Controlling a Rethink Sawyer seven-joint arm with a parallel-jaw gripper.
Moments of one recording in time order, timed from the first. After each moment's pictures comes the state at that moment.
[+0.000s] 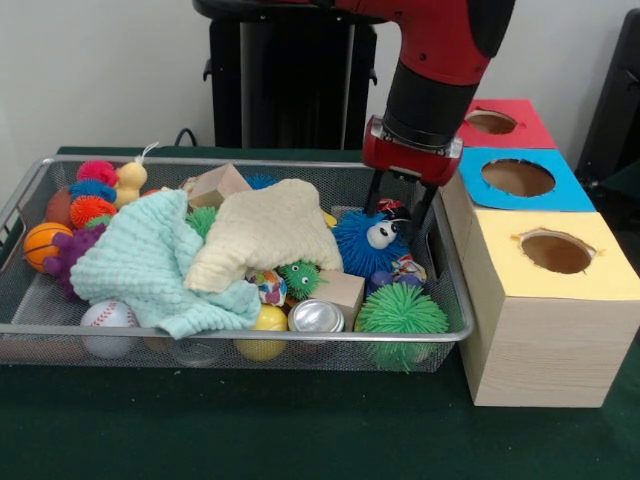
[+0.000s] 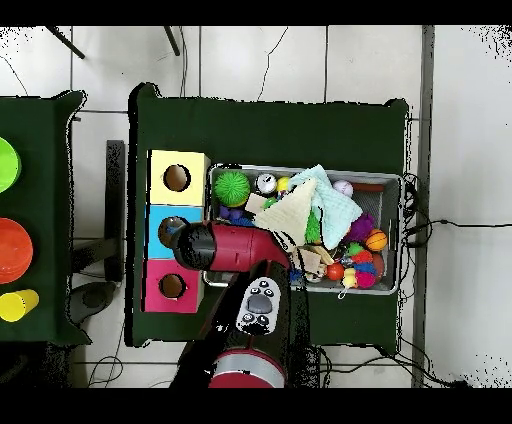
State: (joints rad) arm 0.08 -0.49 -0.22 1.66 0.06 0.43 1.87
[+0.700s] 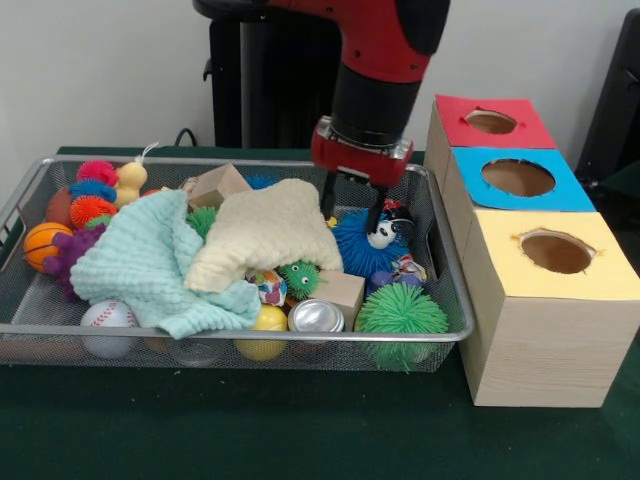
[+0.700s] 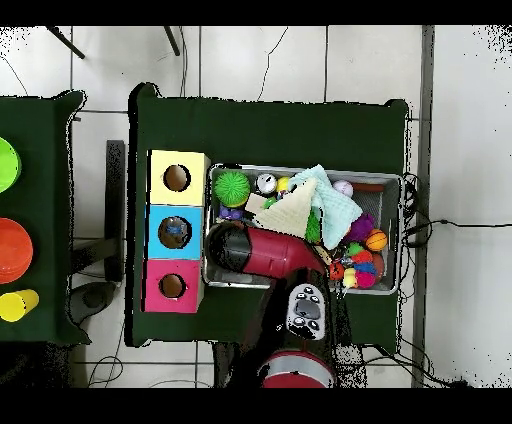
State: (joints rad) arm -0.06 -0.52 -0.18 1.72 0.06 0.35 1.87
